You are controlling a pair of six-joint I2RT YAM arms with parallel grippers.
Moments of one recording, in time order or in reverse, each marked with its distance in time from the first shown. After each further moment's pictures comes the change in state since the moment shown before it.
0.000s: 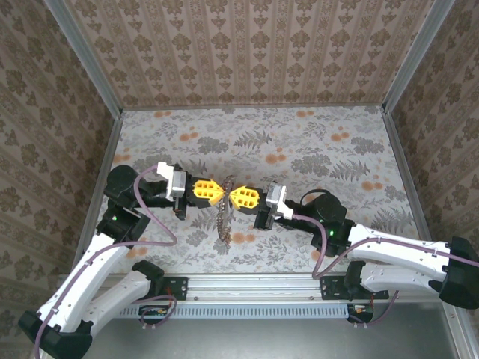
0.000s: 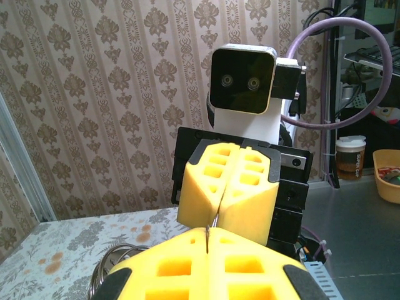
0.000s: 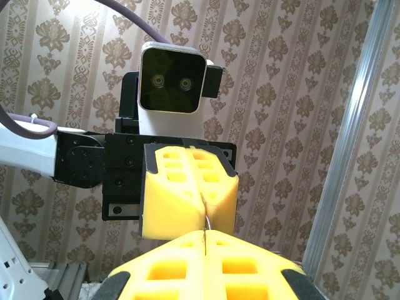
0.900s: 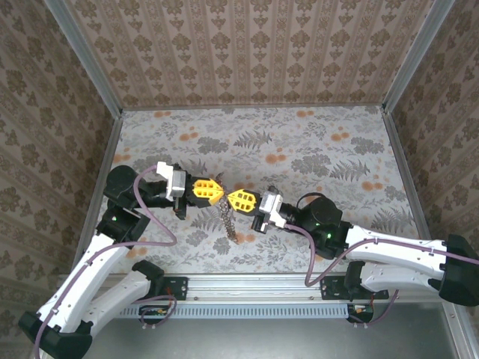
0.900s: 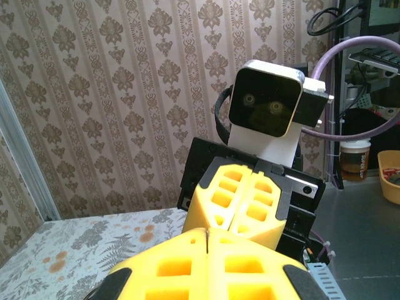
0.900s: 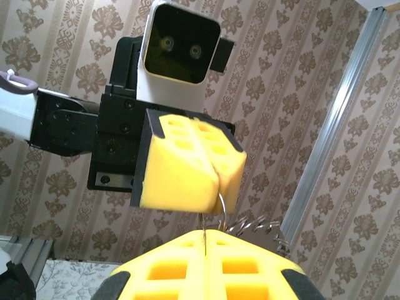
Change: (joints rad) left arm 0.000 -0.002 0.000 -0.001 -0.012 0.000; right arm 0.028 0.013 -0.024 -0.001 0.078 -0.150
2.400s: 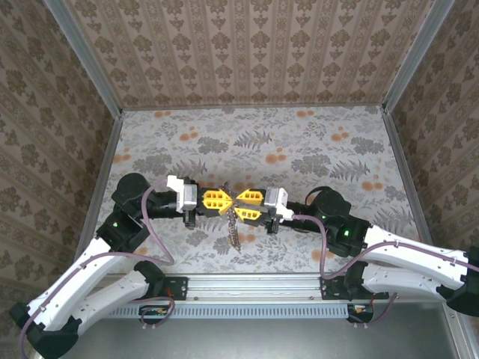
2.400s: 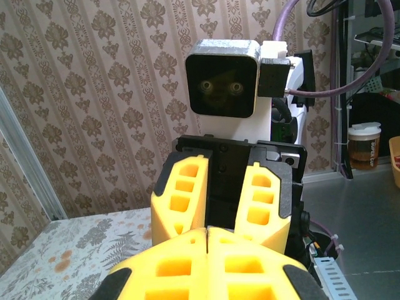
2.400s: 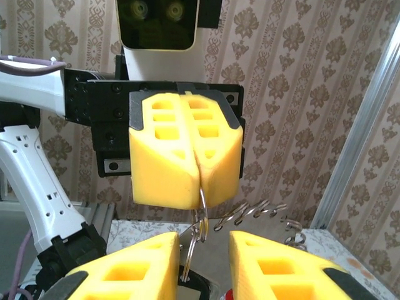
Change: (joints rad) left arm -0.204 -0.037 0.000 -0.135 -0.226 0.150; right arm -0.059 -0.113 0.074 -0.364 -0.136 0.137
